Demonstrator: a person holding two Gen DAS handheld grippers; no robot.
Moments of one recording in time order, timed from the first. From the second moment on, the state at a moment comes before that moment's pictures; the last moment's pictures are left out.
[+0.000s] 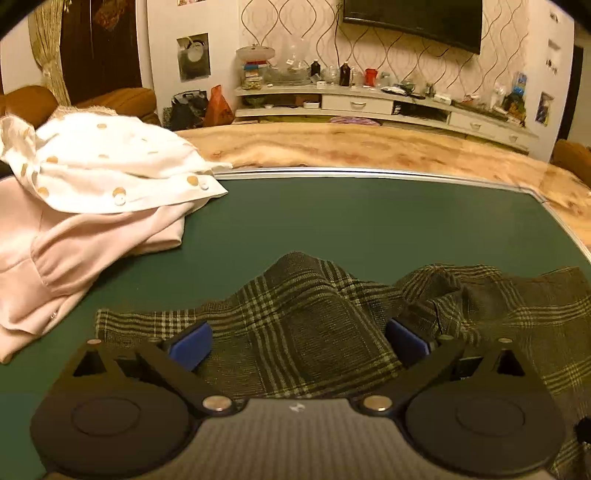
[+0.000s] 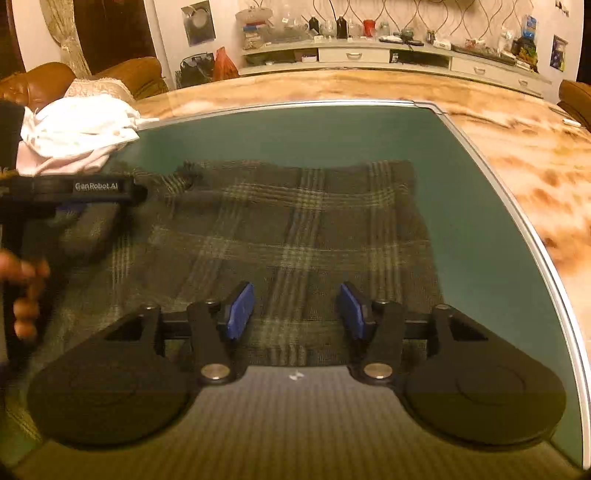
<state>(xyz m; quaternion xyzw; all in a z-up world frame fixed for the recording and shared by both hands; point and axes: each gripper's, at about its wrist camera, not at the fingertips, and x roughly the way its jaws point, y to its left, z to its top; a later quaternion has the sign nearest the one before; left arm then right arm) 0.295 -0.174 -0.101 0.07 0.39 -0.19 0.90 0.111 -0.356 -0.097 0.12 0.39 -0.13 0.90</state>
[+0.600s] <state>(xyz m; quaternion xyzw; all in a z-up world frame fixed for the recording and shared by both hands) 0.178 -0.079 -0.075 0.05 0.43 -0.24 0.87 0.034 -0.361 -0.067 0.15 0.38 -0.16 0.90</state>
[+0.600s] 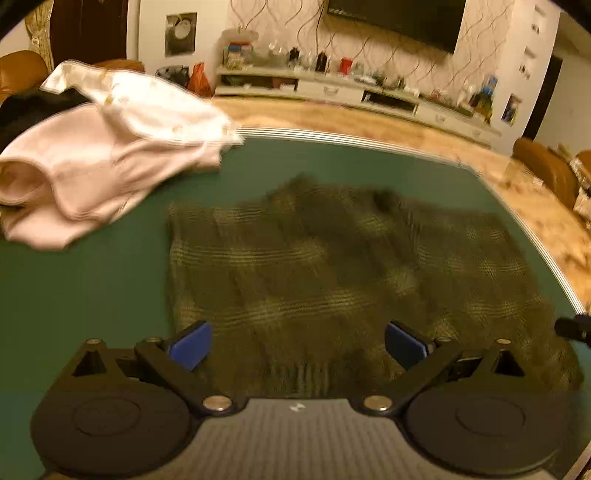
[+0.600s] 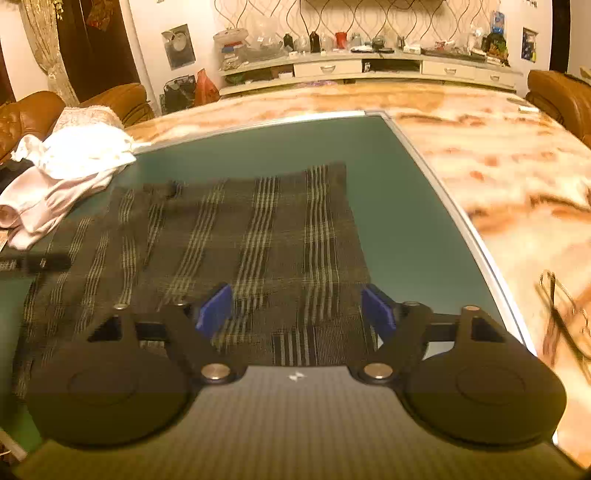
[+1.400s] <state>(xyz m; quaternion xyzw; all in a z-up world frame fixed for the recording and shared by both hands) 0.125 -0.056 -0.063 0.08 0.44 -0.18 0.88 0.020 -0.337 -0.082 0.11 0.43 -0.18 0.88</state>
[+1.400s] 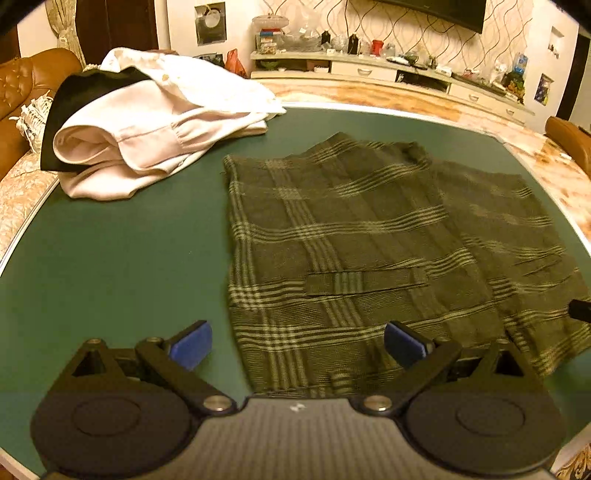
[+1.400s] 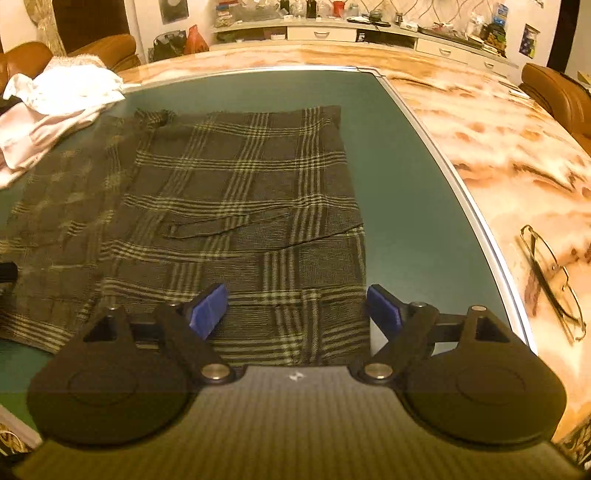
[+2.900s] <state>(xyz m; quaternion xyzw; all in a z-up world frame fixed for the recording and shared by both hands) 0.171 -0.028 -0.078 -0.02 0.46 -0.17 0.87 -0.003 -0.359 -0.089 0.17 0.41 -0.19 0.87</state>
